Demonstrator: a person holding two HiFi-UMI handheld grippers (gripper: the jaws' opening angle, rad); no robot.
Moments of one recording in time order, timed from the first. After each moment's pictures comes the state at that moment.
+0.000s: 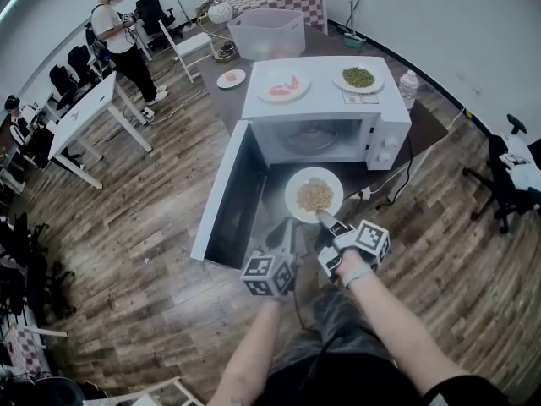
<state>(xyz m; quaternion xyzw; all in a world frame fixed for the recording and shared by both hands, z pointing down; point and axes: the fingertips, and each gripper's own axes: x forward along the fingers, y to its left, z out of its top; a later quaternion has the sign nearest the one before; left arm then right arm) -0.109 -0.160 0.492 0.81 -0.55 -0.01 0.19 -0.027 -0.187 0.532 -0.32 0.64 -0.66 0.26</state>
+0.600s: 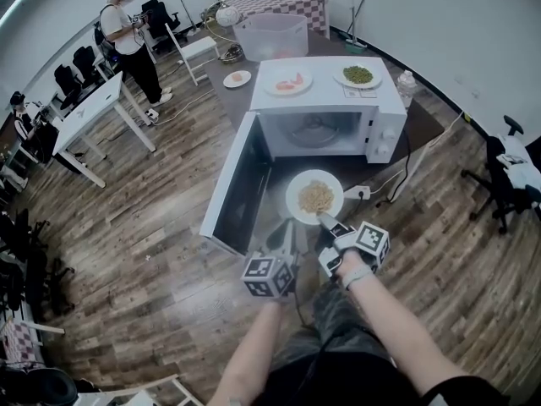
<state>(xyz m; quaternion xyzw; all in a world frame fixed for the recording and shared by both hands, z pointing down) -0.116 -0.111 0.485 0.81 -0.55 -0.02 0.18 -0.033 -0.140 0.527 -0.31 0.63 -0.66 0.26</state>
